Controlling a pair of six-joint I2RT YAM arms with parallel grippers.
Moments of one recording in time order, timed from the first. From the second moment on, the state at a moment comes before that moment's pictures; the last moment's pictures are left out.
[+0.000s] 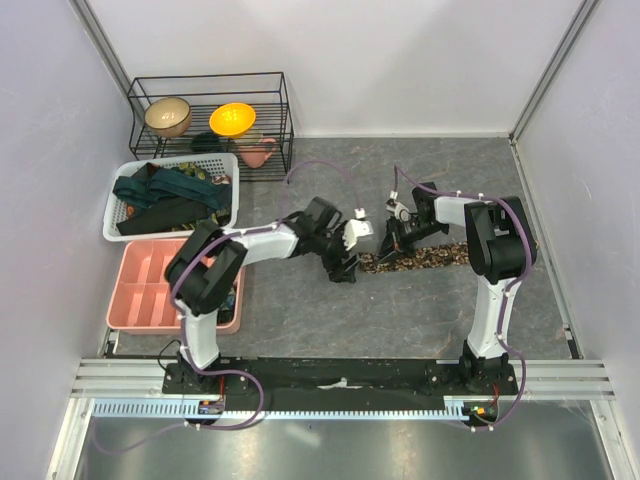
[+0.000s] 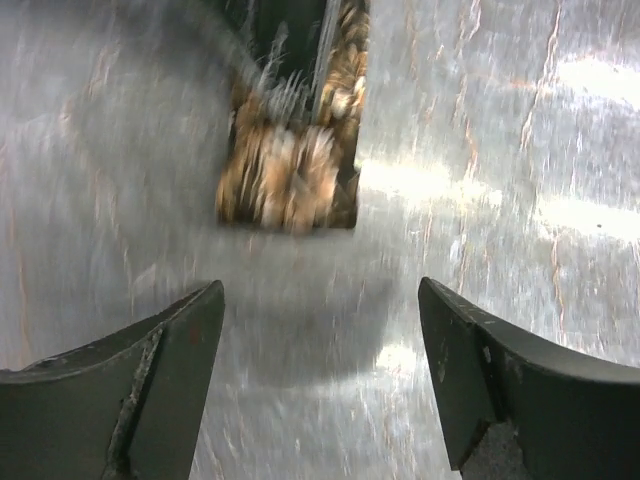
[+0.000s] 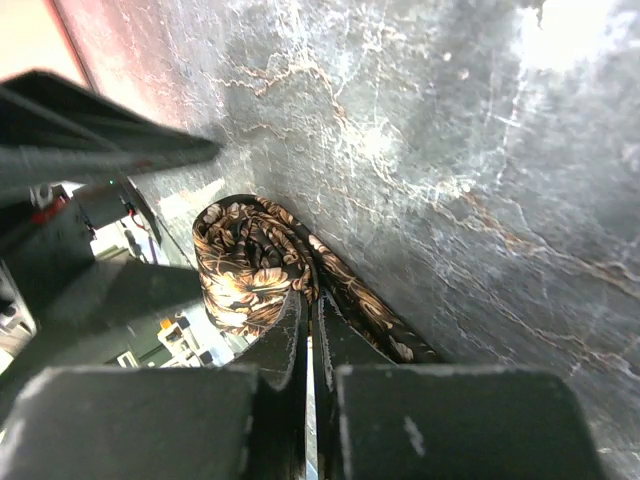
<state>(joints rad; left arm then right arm) -0.71 1.94 1.18 -0.16 0.59 0.43 0.17 2.07 1.23 -0.59 -0.86 0.13</state>
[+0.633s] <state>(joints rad) -0.74 2.01 1.03 0.40 0.65 0.24 0.16 2.09 1.23 -0.60 -0.90 0.10</state>
